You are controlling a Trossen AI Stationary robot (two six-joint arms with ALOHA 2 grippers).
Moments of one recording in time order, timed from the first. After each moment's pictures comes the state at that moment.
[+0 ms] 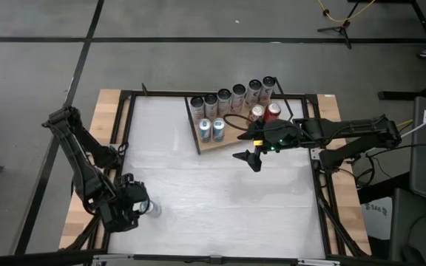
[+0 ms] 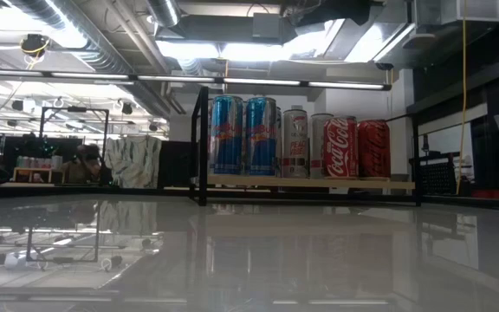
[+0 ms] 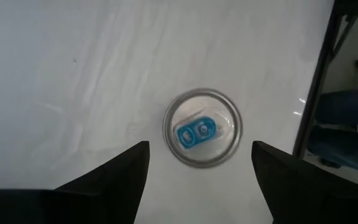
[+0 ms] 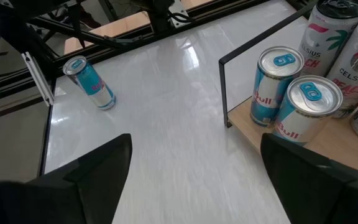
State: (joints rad) left arm -0.94 1.34 1.16 -1.13 -0.29 -1.26; right arm 0.11 1.31 1.29 -0.57 0.13 0.40
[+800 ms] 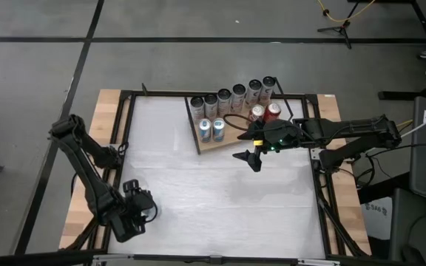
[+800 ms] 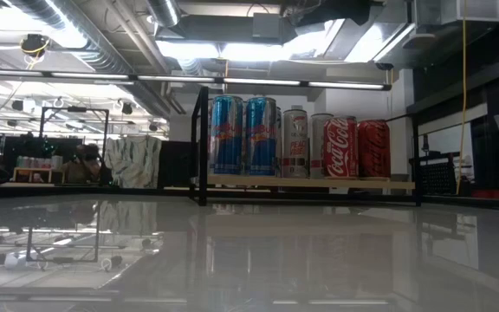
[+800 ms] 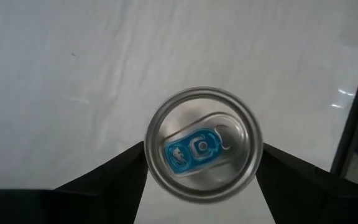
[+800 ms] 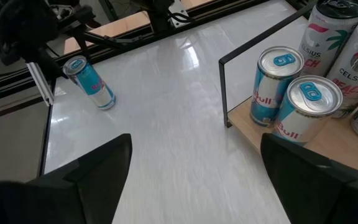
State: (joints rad) left arm -0.94 1.49 1.16 -1.11 -0.29 -1.25; right arm 0.11 1.31 1.29 -0.57 0.13 0.40
